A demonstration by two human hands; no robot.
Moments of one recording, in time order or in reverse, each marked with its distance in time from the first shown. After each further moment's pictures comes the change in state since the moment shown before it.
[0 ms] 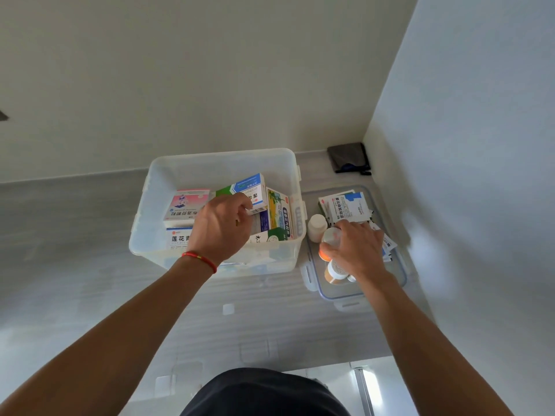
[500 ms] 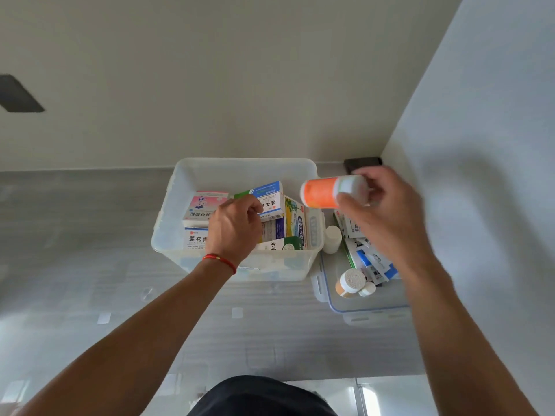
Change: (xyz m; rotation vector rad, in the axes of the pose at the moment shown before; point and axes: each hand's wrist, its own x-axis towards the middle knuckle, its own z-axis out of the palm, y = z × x) left_hand -0.001 -0.003 -0.001 -0.060 0.125 -0.207; right_hand -0.030 -0.065 -0.137 0.717 0.336 -0.127
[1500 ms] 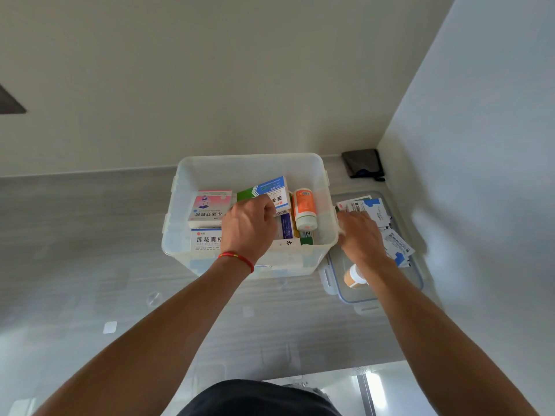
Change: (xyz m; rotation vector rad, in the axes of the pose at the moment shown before) left_hand 0.001 0.002 -0.002 0.012 -0.071 -0.018; right_hand 0.007 0.120 0.098 -0.751 -0.306 -0.023
